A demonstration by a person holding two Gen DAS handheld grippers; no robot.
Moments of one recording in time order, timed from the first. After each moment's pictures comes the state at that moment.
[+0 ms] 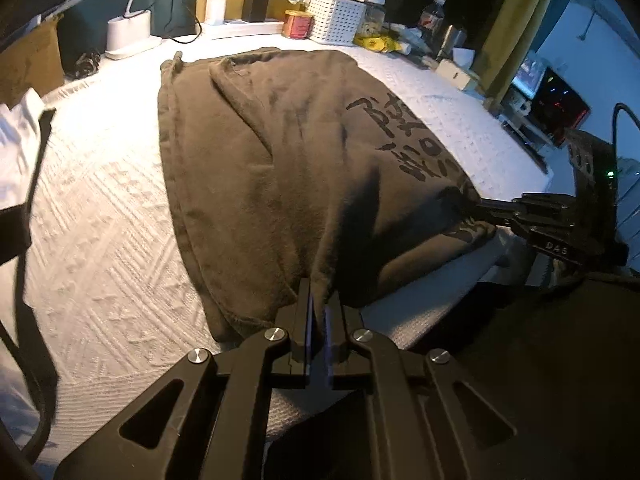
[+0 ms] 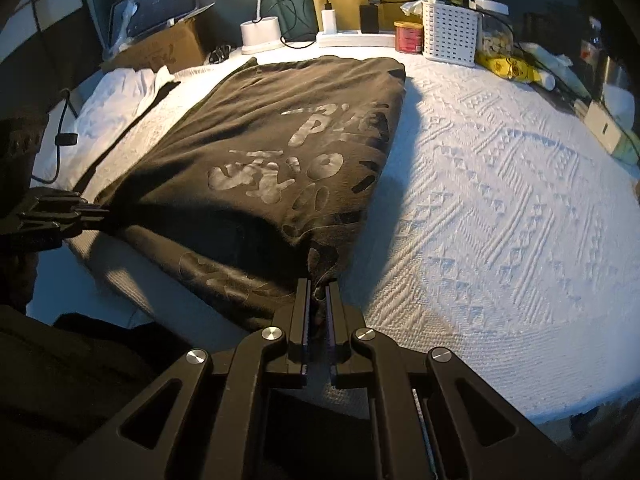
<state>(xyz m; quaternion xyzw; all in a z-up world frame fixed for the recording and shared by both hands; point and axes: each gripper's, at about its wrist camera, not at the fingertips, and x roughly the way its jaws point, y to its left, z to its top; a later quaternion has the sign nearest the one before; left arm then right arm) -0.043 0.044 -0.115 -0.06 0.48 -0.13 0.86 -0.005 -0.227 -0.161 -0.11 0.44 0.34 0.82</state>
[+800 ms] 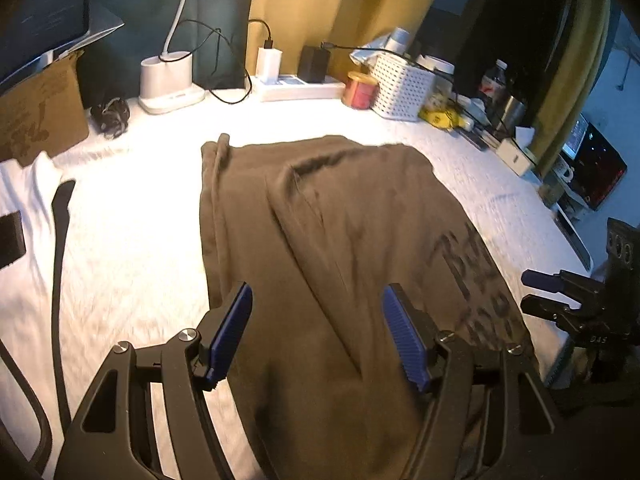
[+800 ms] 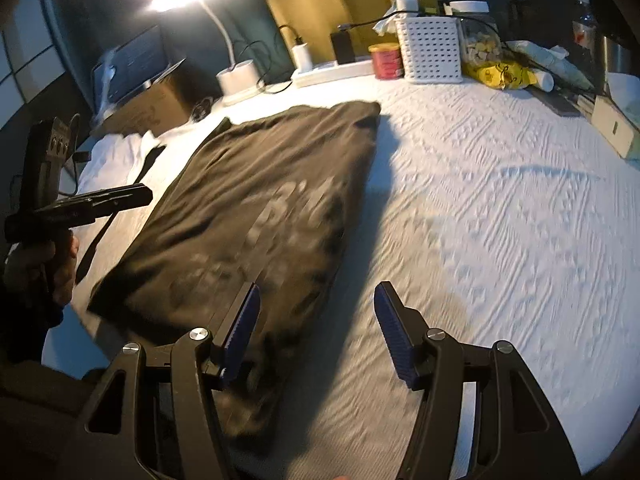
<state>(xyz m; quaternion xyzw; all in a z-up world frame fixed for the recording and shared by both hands) 0.066 0.080 -0.091 -0.10 0.43 -0.06 0.90 0.078 -0.229 -0.135 -0.04 0.42 0.35 0.84</state>
